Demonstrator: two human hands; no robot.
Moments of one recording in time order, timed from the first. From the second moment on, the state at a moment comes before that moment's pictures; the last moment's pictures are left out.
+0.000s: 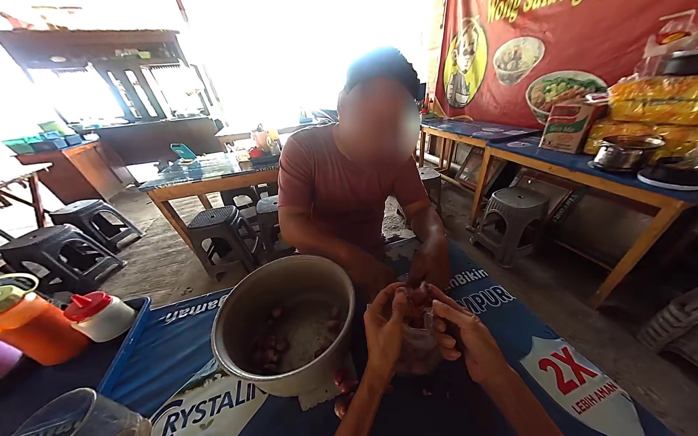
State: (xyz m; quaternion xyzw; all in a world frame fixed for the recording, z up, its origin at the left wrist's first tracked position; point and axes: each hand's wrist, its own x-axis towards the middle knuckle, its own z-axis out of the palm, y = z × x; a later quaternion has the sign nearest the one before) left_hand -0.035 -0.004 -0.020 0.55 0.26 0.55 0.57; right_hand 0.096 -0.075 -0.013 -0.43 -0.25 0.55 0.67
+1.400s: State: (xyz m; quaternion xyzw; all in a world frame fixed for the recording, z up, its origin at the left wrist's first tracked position) left_hand -0.019 -0.024 -0.037 0.51 0.26 0.59 0.56; right_hand 0.094 -0.077 -0.016 -0.41 -0.31 0.59 0.62
